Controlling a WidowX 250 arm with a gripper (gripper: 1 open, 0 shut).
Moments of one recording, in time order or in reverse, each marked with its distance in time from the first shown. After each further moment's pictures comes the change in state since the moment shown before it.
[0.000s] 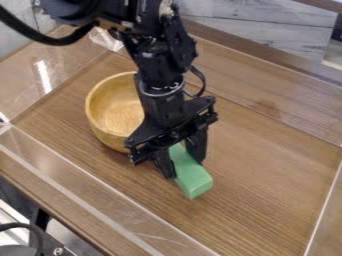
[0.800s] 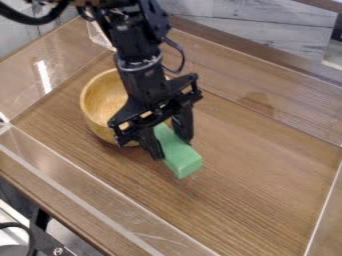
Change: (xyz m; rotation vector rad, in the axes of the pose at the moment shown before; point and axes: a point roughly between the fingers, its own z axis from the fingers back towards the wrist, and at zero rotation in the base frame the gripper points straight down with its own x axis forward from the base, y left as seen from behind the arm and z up) arm 0.018 0.005 0.020 -0.035 0.054 0.042
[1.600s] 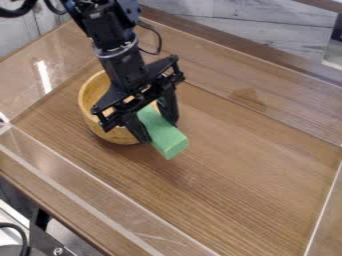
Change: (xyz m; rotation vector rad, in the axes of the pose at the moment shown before) arm 0.022 0.002 0.012 -0.085 -0.013 0.004
